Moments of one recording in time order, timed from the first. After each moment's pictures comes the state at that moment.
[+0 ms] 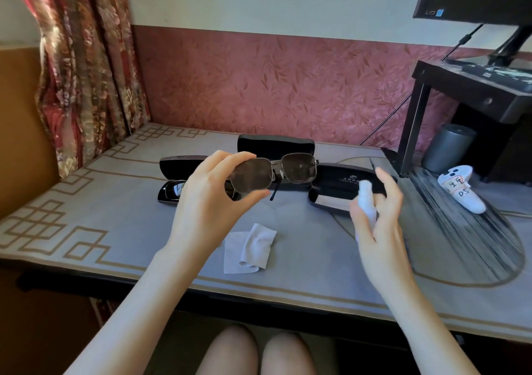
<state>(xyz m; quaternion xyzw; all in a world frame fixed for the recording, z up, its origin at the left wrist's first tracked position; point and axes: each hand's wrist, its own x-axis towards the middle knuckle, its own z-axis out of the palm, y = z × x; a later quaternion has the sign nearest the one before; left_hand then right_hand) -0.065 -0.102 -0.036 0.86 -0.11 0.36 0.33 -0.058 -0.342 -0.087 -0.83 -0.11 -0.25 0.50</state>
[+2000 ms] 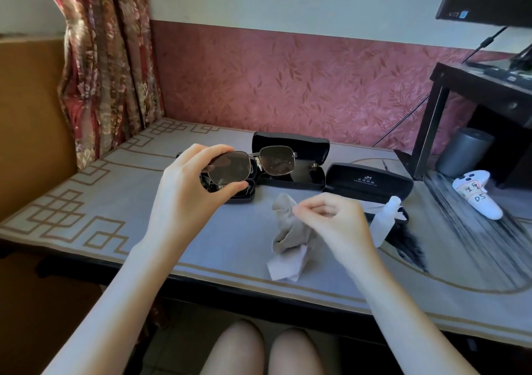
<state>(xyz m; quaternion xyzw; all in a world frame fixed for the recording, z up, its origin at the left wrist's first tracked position) -0.071 -0.056 -0.038 0.87 -0.07 0.37 0.33 -0.052 -0.274 -0.063 -0.80 -0.09 -0.07 0.59</state>
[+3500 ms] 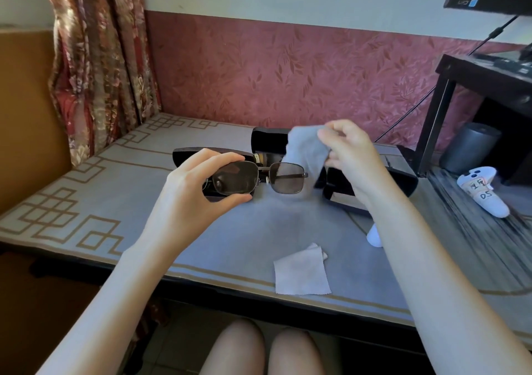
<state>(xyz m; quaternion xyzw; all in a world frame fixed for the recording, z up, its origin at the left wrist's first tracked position) -0.071 -0.055 -0.043 0.88 -0.14 0.33 0.31 0.021 -0.276 -0.005 -0.77 -0.10 -0.07 0.63</state>
